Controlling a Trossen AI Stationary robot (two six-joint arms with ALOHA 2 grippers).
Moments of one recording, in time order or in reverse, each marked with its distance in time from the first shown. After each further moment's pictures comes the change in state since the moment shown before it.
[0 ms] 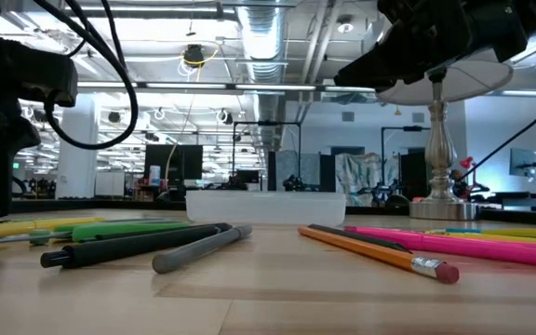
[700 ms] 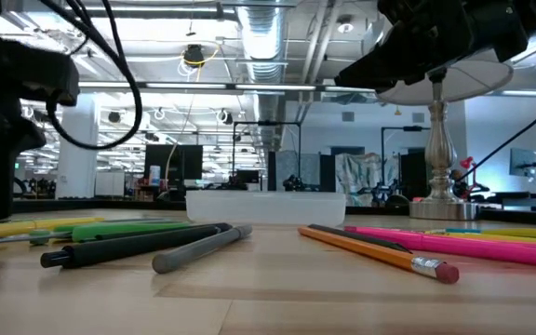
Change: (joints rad) left arm 0.000 0.032 0.000 0.034 0.021 0.057; right arm 0.002 0.000 0.000 -0.008 -0.001 0.000
